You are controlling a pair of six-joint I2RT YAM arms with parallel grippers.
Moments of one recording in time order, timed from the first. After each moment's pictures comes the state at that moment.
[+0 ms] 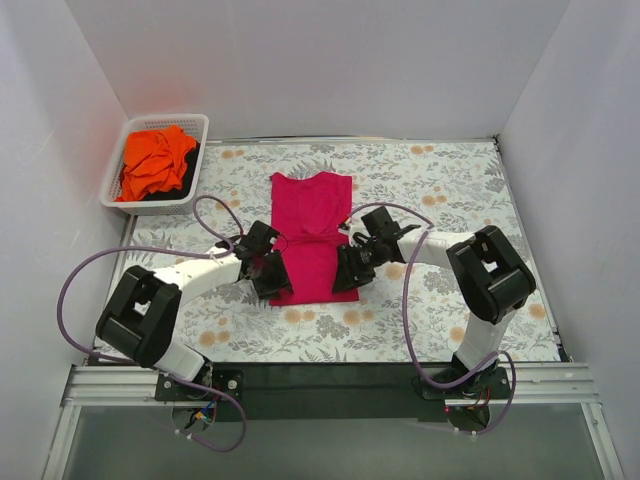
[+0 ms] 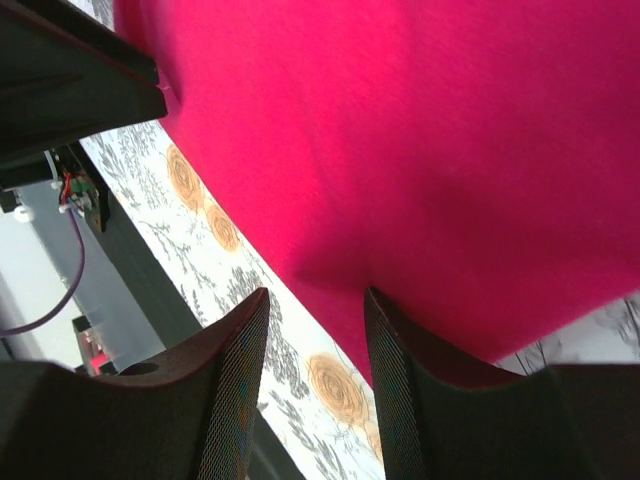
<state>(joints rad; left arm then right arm) -0.54 1.51 0.79 -0.47 0.11 -0.87 0.59 1.80 0.96 -0.25 -0.71 0.31</state>
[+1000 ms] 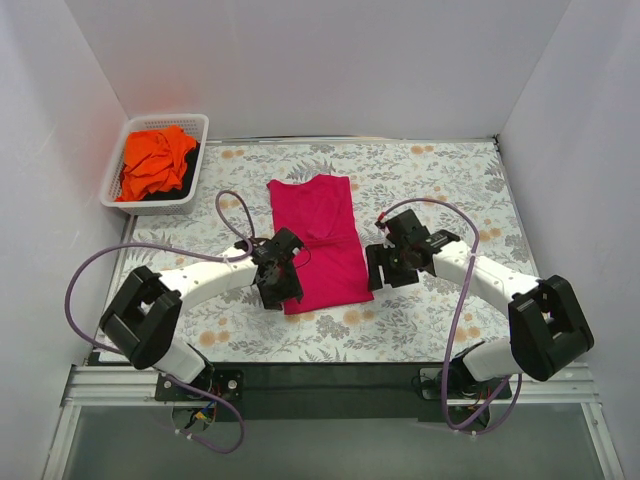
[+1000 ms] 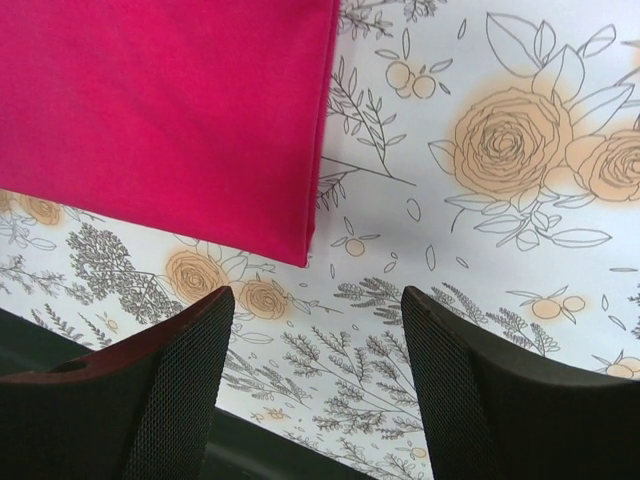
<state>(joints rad) -0.72 1.50 0.89 -0.70 -0.05 -1.03 0.57 1.40 0.86 -0.58 -0.18 0.34</state>
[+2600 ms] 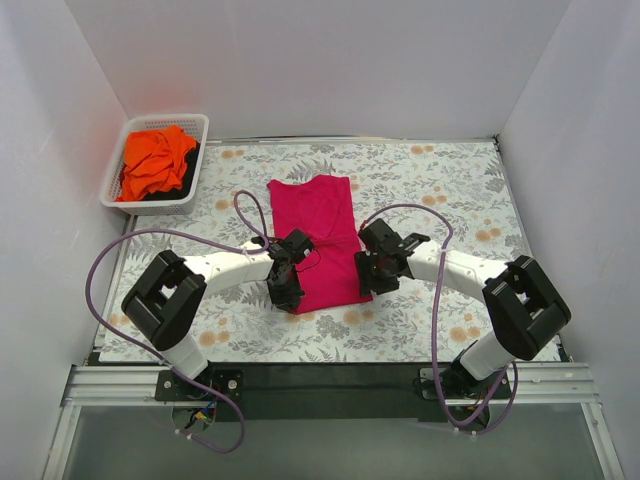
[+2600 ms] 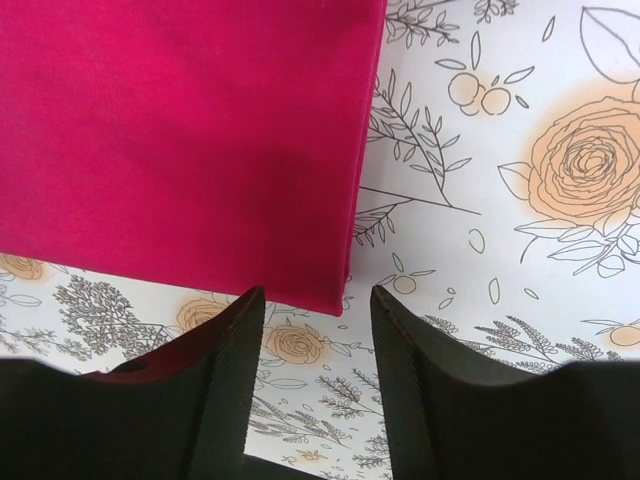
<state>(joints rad) -0.76 1.66 0.96 -0.72 -0.03 -0.99 0.72 1.54 0.89 -0.55 -0.03 0.49</state>
